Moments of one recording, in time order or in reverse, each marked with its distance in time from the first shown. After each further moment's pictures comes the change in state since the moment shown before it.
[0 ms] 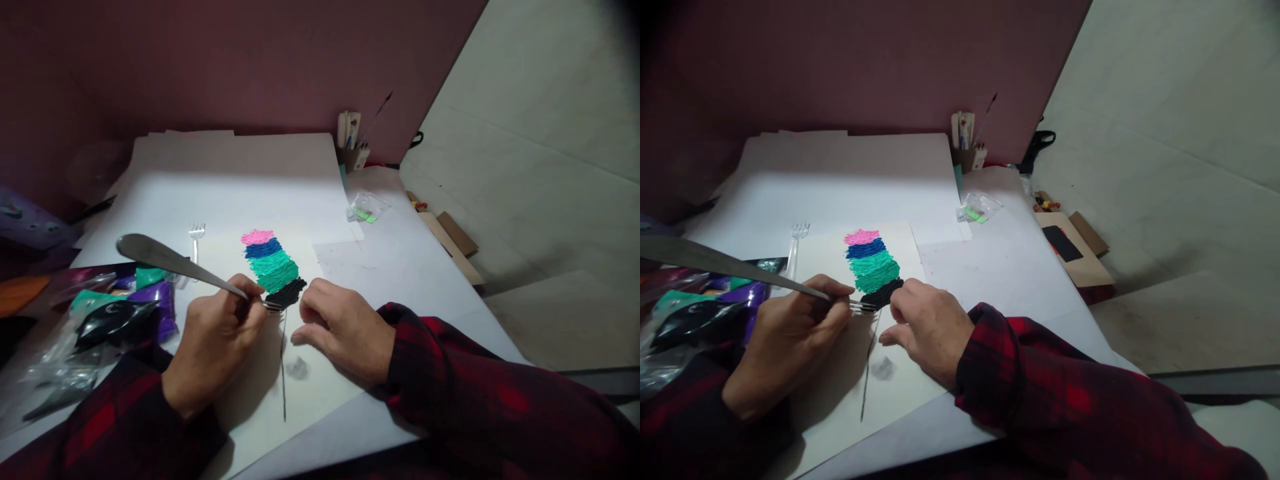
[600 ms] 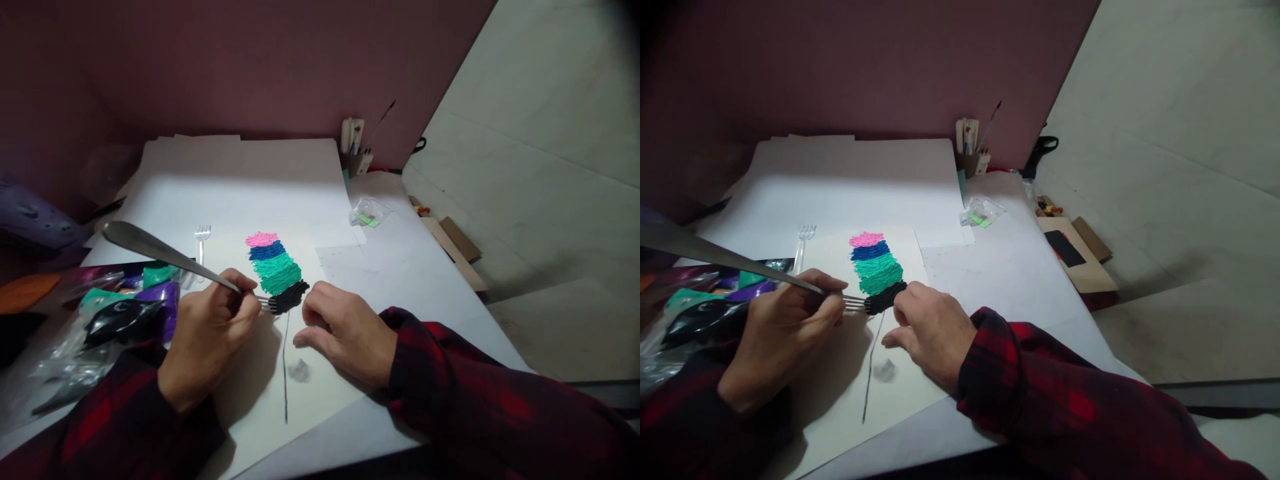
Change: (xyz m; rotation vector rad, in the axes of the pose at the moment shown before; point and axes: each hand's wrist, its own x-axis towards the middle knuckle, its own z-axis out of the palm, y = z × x) left_hand 0.004 0.000 -0.008 0.029 0.039 -0.149; right_hand 0.001 -0.003 -0.002 0.007 -0.012 0.025
